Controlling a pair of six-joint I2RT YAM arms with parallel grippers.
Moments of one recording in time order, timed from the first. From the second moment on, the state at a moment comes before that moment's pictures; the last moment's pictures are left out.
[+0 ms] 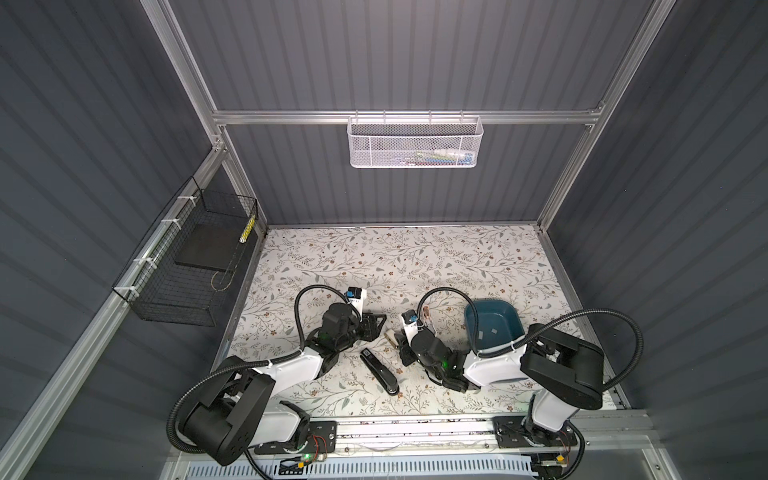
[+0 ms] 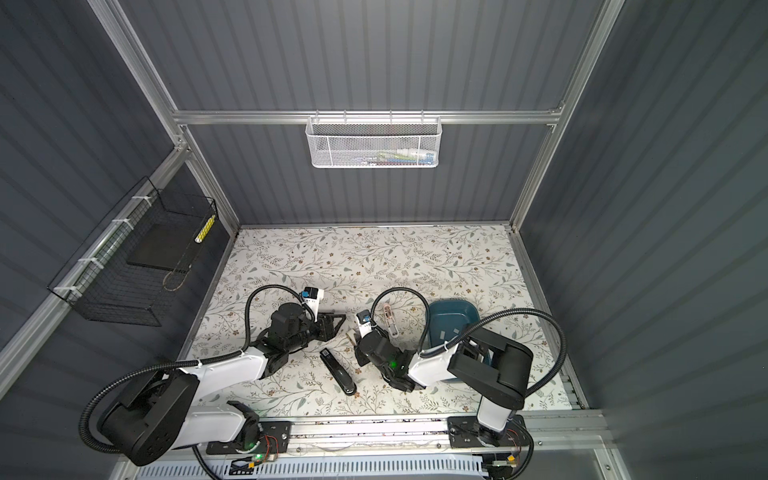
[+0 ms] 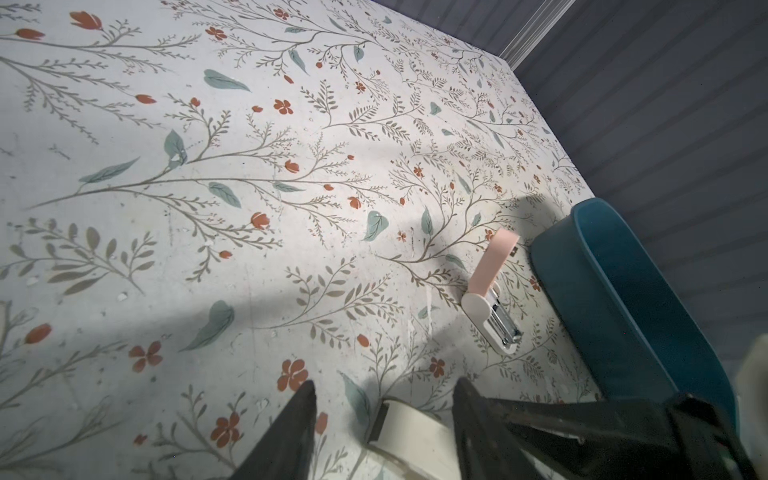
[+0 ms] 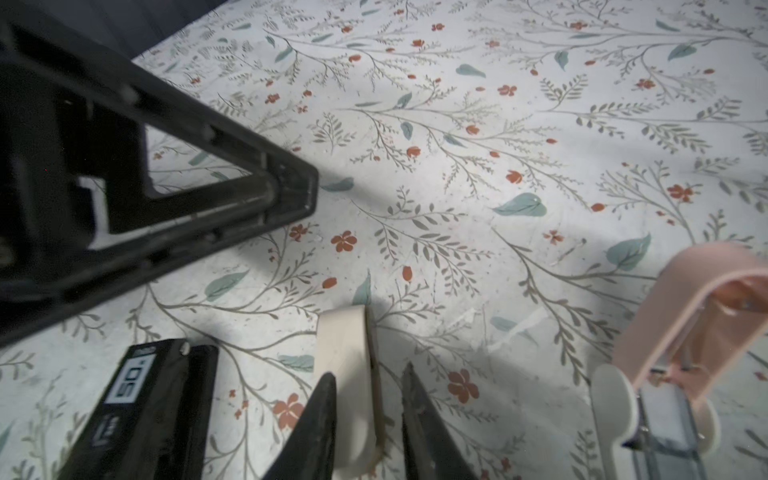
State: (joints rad) left arm -0.55 1.32 0.38 0.44 0.23 -0.45; right arm 1.11 1.72 0.60 0.58 0.39 0.37
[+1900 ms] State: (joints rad) left arm -0.59 1.37 0.66 0.25 0.29 -0.38; right arm 0.95 1.32 0.39 0.23 0.51 0.50
